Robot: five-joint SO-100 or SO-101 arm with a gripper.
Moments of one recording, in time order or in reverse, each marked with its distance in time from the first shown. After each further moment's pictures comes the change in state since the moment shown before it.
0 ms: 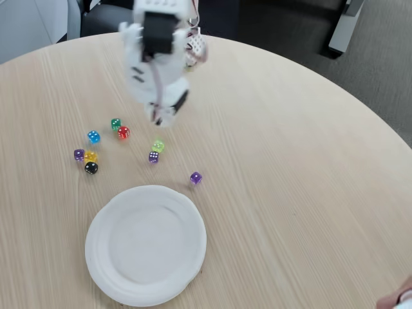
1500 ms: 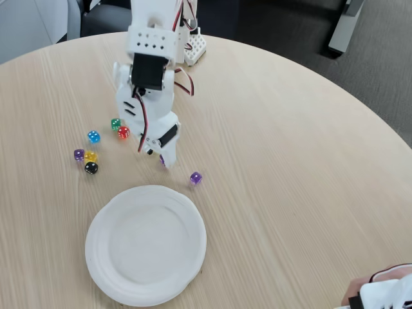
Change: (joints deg) arm 1.5 -12.0 0.0 -18.1 6.9
